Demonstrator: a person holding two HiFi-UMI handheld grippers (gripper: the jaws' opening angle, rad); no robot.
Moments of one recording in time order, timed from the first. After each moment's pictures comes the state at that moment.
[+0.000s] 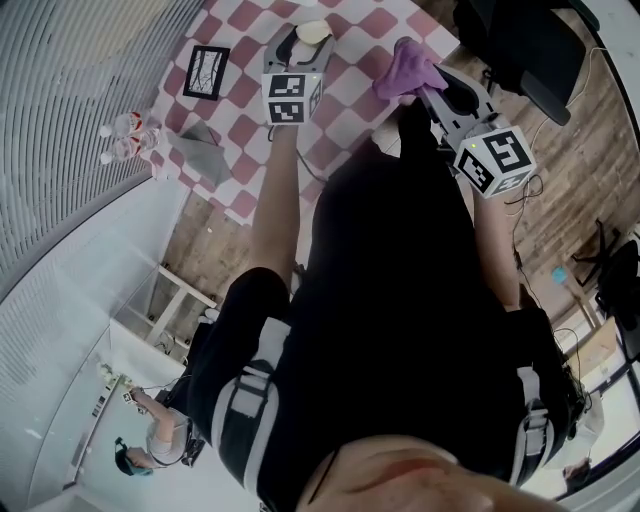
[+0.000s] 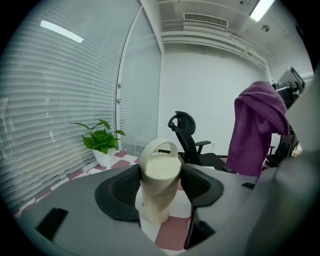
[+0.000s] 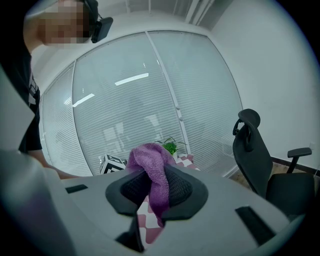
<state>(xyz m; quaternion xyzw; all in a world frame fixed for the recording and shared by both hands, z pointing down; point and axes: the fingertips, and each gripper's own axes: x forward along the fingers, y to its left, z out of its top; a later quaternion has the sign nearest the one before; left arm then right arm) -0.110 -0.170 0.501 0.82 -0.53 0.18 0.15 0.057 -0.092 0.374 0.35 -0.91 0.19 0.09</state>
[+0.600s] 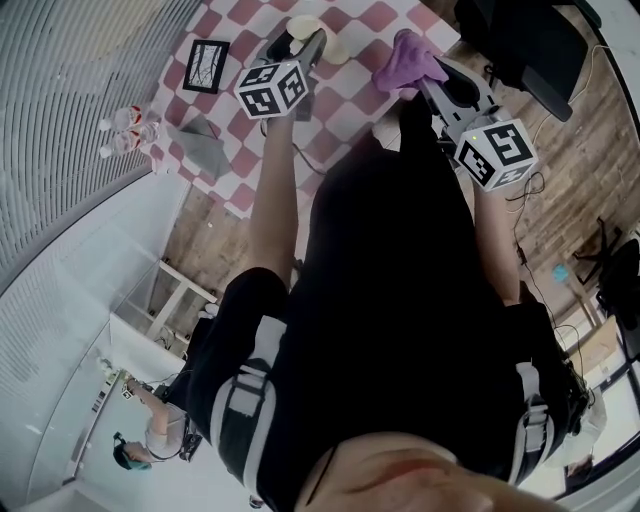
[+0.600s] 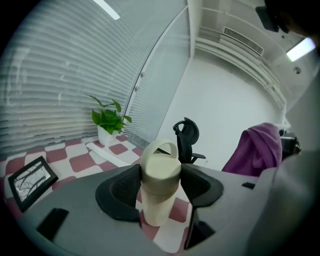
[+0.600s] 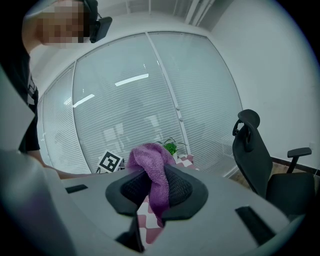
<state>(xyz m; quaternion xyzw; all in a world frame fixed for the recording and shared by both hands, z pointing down) -0.125 -0.160 0.499 0.79 -0.53 0.09 0.30 0.056 -0.092 0.375 0.35 -0.91 0.19 0.08</state>
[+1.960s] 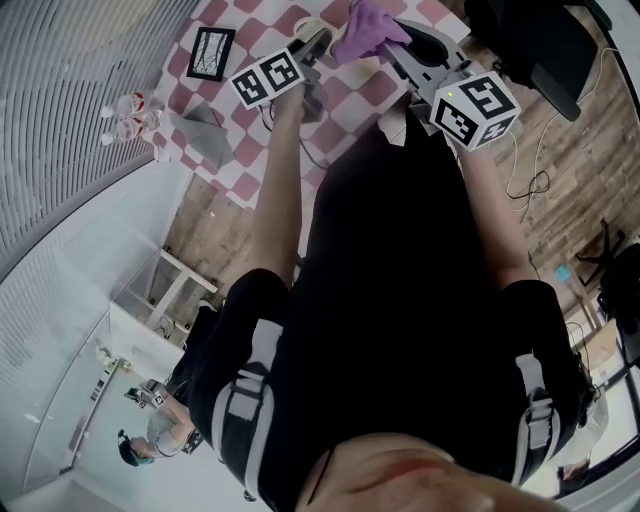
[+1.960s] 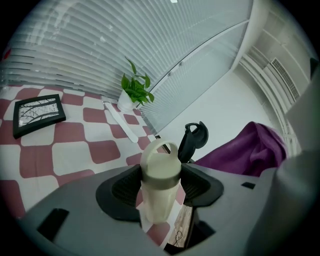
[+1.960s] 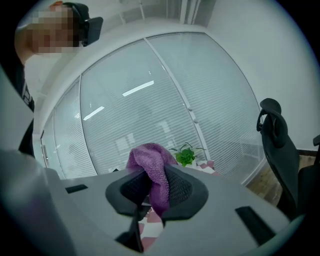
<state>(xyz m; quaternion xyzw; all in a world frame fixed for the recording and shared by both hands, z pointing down) -0.130 -0.132 0.533 0.70 -0.51 0.01 0.50 -0.014 -0.117 0.364 0.29 -0.94 0.21 0.02</state>
